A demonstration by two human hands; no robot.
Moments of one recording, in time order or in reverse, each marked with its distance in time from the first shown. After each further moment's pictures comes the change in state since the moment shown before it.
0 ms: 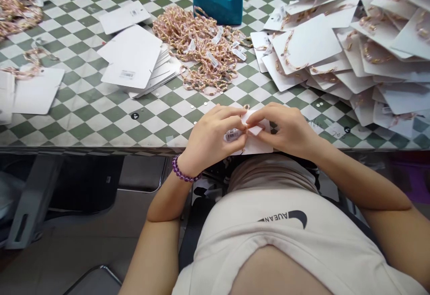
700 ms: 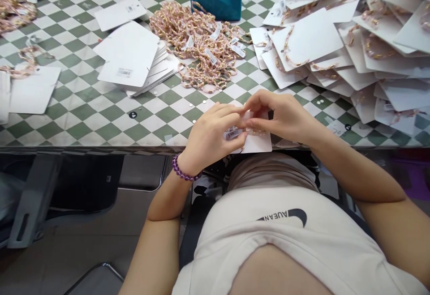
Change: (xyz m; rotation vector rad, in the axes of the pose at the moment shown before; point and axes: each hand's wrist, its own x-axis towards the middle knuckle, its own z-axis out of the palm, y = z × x) left_hand 0.001 -0.001 0.003 0.013 0.055 0.050; right_hand 0.018 0.007 -0.009 0.220 -0.171 0.232
